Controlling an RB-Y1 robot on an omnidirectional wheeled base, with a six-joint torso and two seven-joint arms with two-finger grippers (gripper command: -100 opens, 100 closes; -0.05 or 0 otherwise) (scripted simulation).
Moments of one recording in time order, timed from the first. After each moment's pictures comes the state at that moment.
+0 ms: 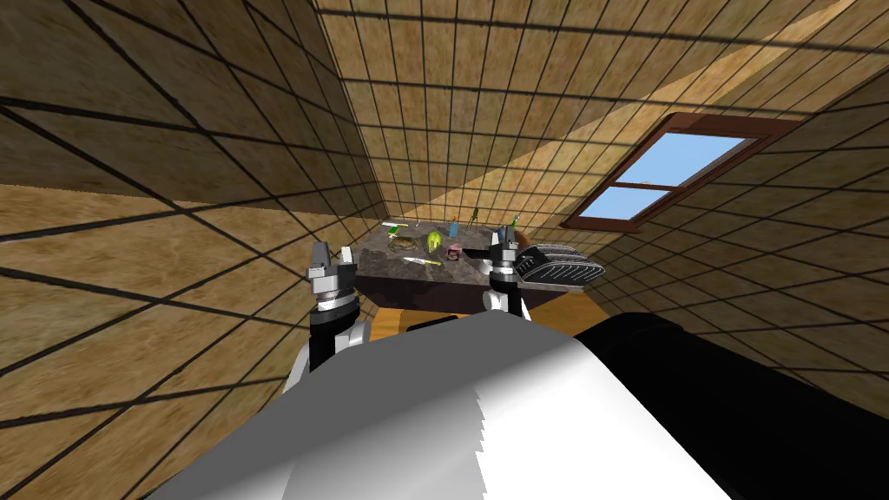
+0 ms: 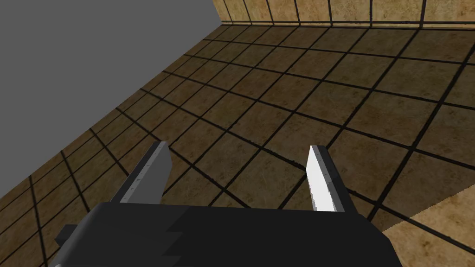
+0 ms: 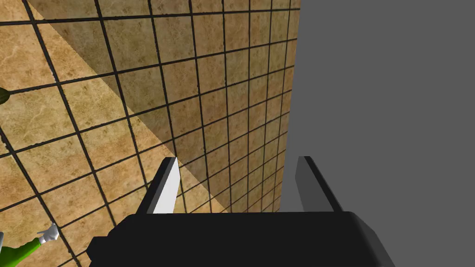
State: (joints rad) left arm 0.47 0.03 -0.02 -2.21 -0.10 -0.59 0.06; right arm 0.47 0.03 -0.05 -2.28 -0.04 -0.48 0.04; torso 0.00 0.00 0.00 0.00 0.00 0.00
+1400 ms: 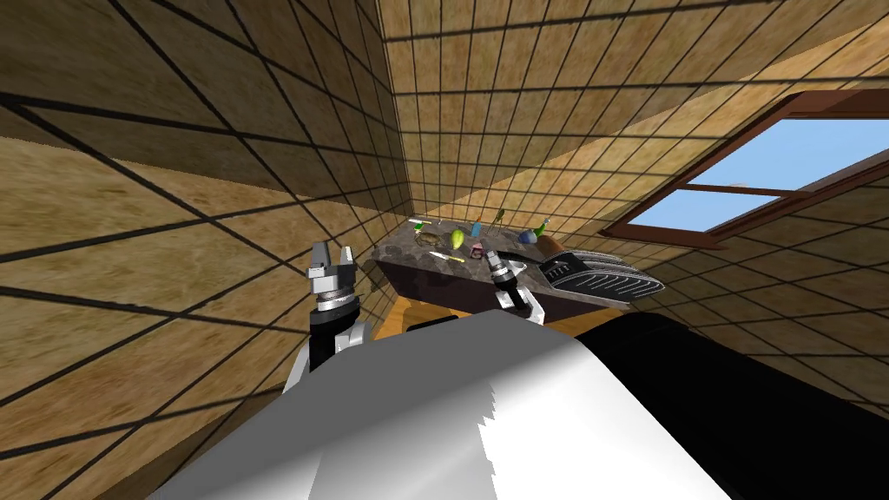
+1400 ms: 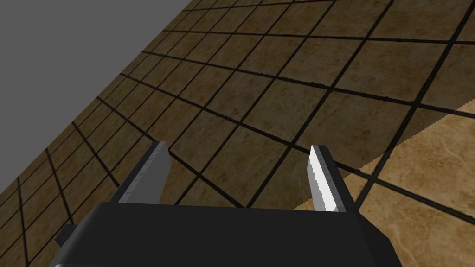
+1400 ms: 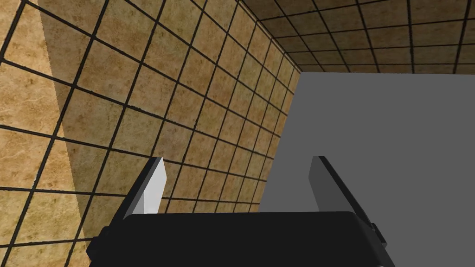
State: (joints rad) left arm 0.47 0.03 -0.02 -2.21 -0.10 -0.59 0.06; right arm 0.40 -0.35 -0.11 -2.00 0.24 -0.57 0.06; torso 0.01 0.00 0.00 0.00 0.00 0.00
